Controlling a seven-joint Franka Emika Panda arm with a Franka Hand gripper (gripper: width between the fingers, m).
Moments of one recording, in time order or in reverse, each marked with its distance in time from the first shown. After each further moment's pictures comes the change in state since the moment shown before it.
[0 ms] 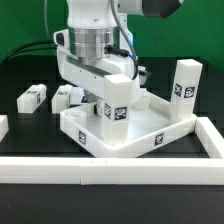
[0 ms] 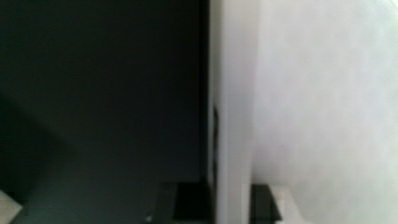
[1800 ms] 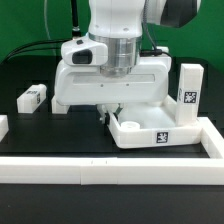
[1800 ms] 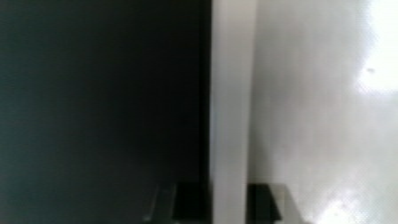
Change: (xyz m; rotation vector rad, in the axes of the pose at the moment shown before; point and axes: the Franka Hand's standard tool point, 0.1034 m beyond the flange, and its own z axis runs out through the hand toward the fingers) arm 0.005 -0.036 0.007 -0.061 0.039 -1.138
